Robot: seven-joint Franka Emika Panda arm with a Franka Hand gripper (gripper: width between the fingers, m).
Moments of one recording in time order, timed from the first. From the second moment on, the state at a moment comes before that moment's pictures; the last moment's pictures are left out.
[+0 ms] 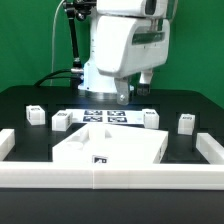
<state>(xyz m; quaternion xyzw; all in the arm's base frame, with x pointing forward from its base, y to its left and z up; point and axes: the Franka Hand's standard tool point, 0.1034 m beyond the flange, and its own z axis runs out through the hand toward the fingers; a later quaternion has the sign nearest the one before) 0.576 0.011 0.103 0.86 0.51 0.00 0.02</state>
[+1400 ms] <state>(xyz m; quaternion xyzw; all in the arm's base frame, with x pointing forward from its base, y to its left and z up) 0.546 0.012 0.062 0.85 0.53 0.01 0.01</state>
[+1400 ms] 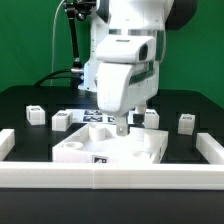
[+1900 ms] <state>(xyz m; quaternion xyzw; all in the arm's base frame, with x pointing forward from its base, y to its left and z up) 0.536 0.012 0.073 0.85 0.53 0.00 0.01</state>
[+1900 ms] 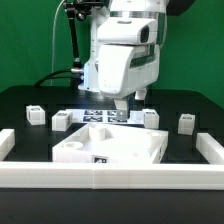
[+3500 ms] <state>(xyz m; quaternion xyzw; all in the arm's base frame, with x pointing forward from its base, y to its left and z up) 0.481 0.022 0.007 0.86 0.52 0.00 -0.01</state>
